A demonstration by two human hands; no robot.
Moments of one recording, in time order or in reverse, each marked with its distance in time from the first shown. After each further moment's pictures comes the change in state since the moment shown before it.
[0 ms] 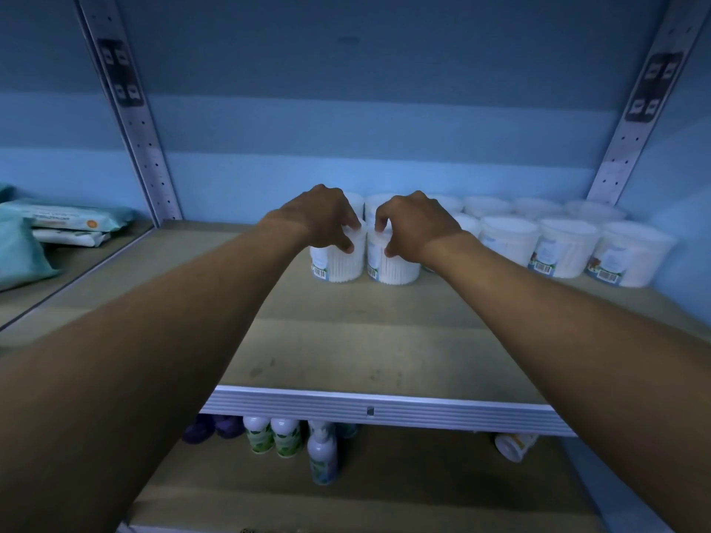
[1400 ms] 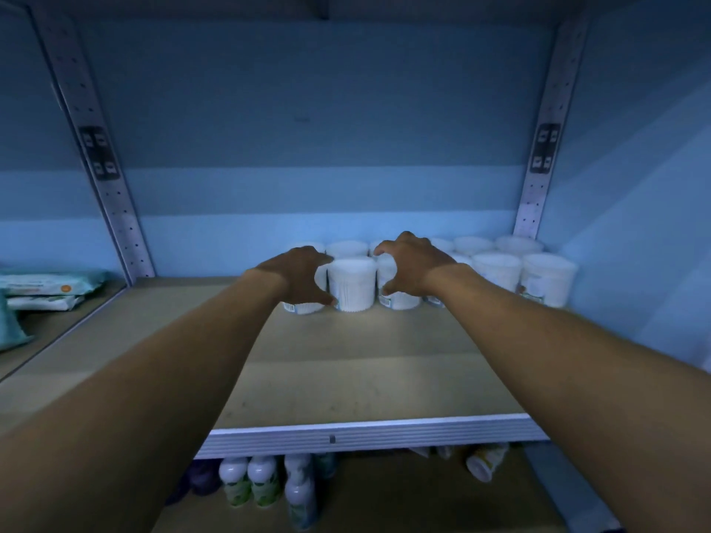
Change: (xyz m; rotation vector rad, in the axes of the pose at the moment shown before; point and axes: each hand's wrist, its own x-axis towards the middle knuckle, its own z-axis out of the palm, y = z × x) left_hand -0.022 0.034 -0.014 0.085 -0.109 0.068; right_hand -0.025 0.059 -0.041 0.017 -0.148 0.112
